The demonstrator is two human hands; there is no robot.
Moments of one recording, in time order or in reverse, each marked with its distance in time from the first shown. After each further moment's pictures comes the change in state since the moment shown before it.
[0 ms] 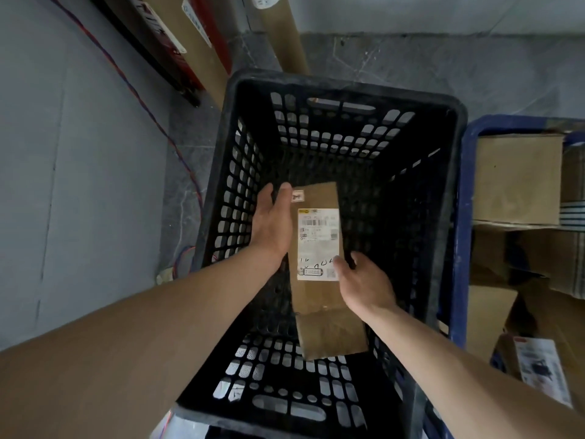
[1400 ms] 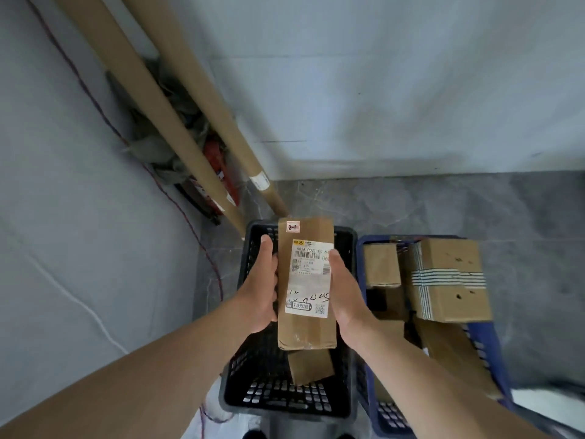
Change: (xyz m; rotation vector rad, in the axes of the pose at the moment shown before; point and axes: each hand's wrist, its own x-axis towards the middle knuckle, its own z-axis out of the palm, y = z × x) left_hand -0.262 0.214 -0.085 -0.154 -0.465 -0.182; right_hand -0.240 -0.137 -0.166 0.821 -0.081 -0.137
